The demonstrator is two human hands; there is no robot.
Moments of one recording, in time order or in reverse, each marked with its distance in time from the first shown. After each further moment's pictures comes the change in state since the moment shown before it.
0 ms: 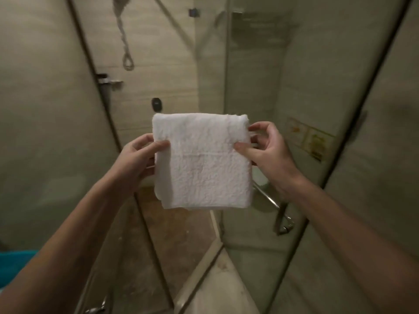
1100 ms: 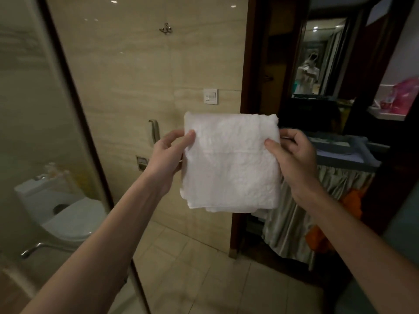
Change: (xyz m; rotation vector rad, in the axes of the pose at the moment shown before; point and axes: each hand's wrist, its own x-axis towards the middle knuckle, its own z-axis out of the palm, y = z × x) left_hand 0.000 0.029 0.520 -0.250 -0.865 0.031; right_hand -0.184 -0.057 -0.380 -0.361 1.156 -0.095
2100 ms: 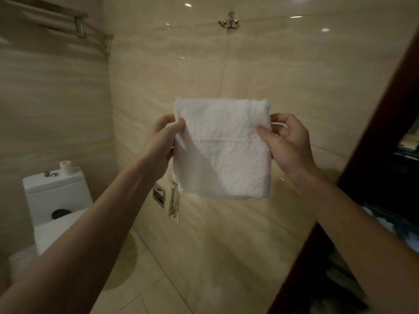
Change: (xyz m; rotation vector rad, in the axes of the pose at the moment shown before) left_hand 0.476 -0.058 -0.103 -0.025 0.400 0.161; right_hand 0.437 0.150 0.300 0.027 -0.396 -0.072
